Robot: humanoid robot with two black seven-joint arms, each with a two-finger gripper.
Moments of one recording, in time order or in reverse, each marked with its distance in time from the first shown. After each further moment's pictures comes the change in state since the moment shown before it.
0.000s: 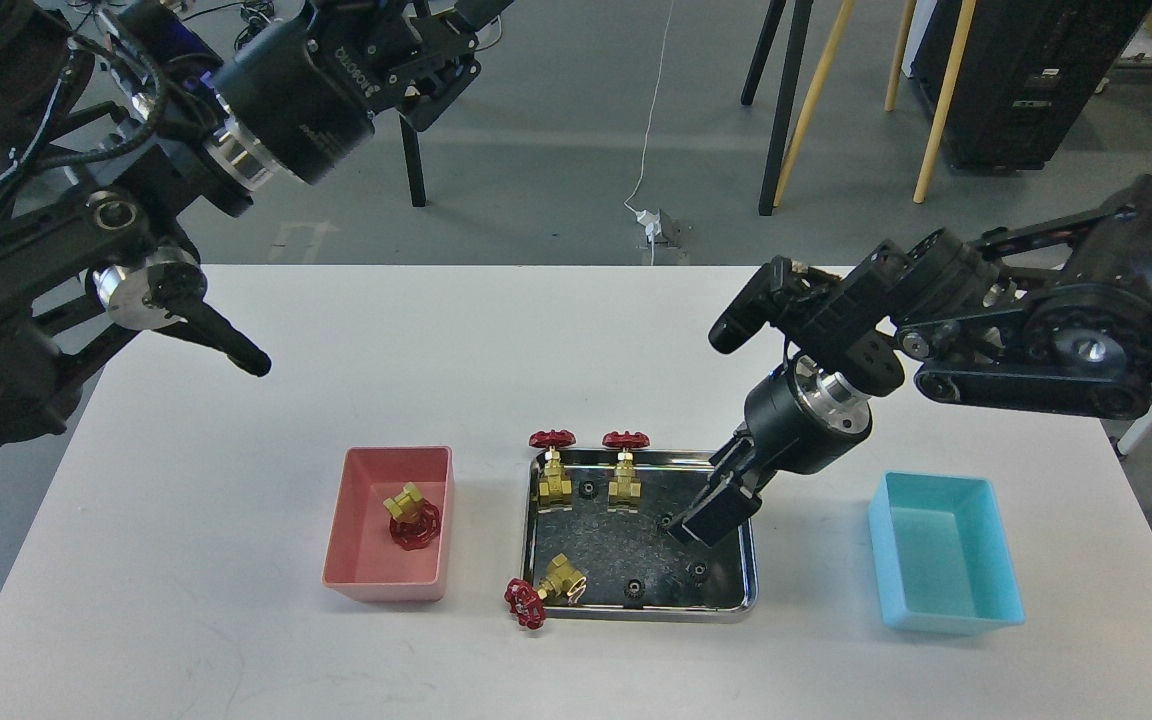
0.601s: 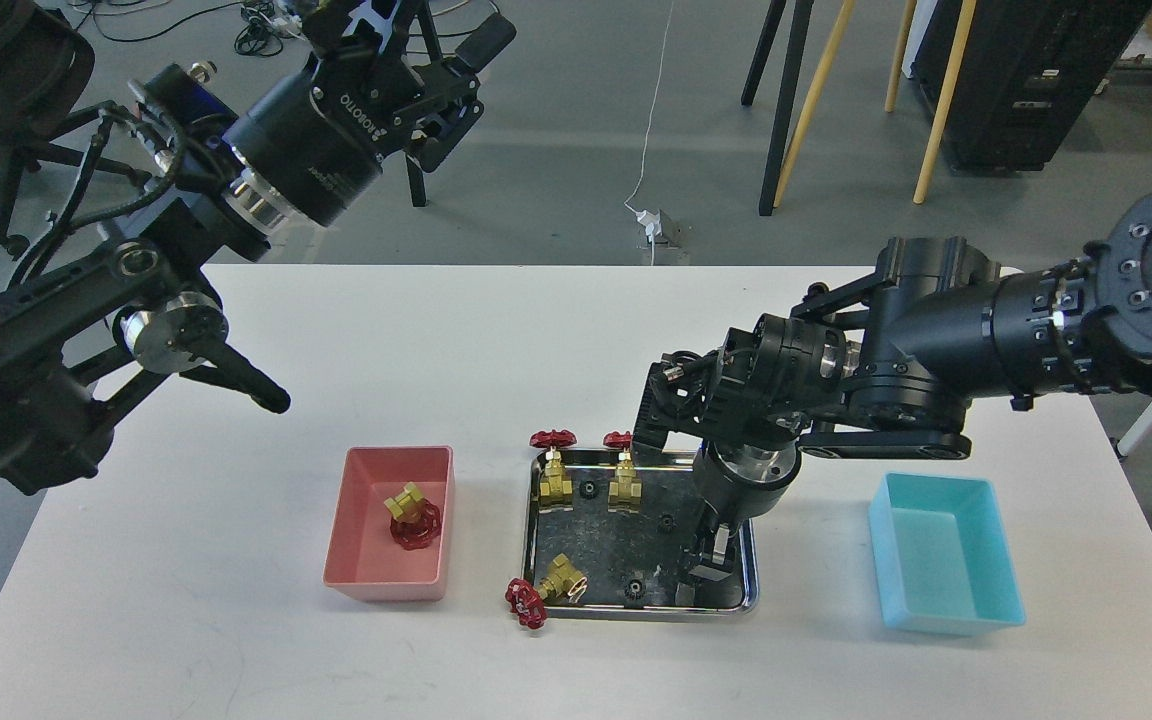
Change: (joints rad) left arm 0.114 -0.030 -0.069 -0.005 0.001 -0.009 0.000; right arm -0.068 0.339 -0.176 -0.249 -0.142 0.000 -0.049
